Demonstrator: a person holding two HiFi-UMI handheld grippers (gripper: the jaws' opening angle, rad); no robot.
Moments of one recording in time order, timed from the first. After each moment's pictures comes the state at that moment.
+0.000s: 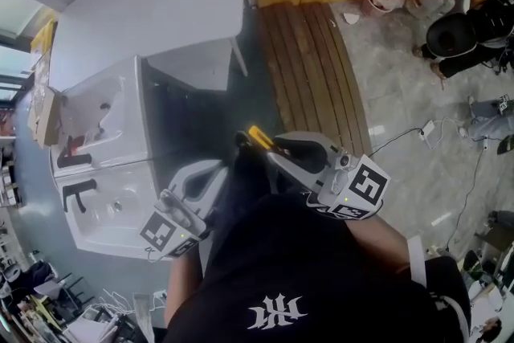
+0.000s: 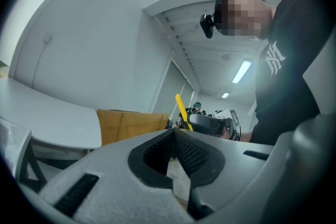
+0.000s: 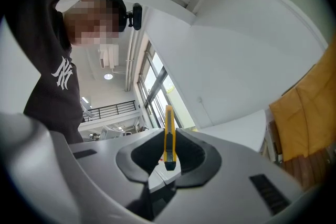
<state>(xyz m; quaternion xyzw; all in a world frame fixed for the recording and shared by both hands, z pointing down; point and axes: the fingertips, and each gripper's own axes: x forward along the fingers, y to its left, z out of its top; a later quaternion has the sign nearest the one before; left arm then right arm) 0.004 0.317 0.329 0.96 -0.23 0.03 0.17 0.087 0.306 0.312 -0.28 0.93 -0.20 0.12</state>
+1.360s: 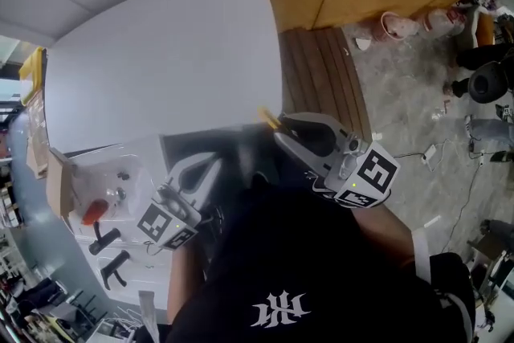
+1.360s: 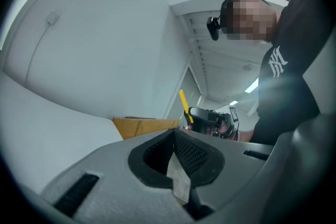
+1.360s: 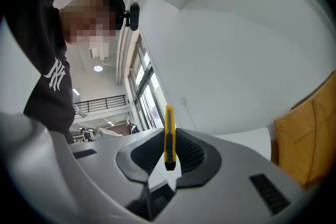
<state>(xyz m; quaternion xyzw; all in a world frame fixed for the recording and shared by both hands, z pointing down) -0.050 -0.055 0.360 0.95 -0.24 0.00 0.21 0.058 -0.078 0.323 -0.31 0.93 -0.18 0.09</state>
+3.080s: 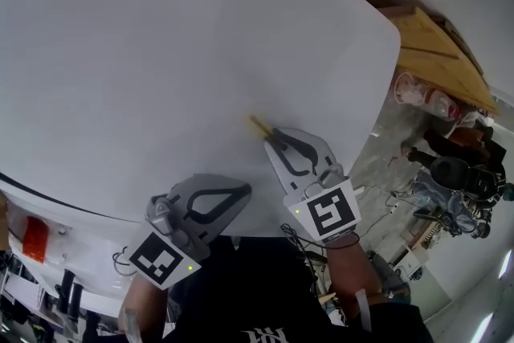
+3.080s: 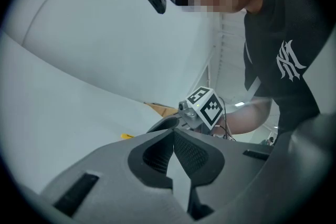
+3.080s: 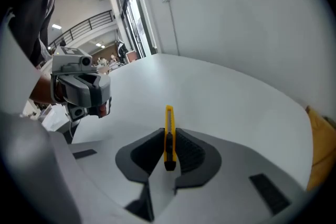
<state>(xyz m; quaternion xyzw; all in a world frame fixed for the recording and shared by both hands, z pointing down) -0.141 -0.370 0.614 0.94 -0.22 0.03 0.27 -0.109 -0.421 0.700 -0.24 0.87 -0.21 -0.38</state>
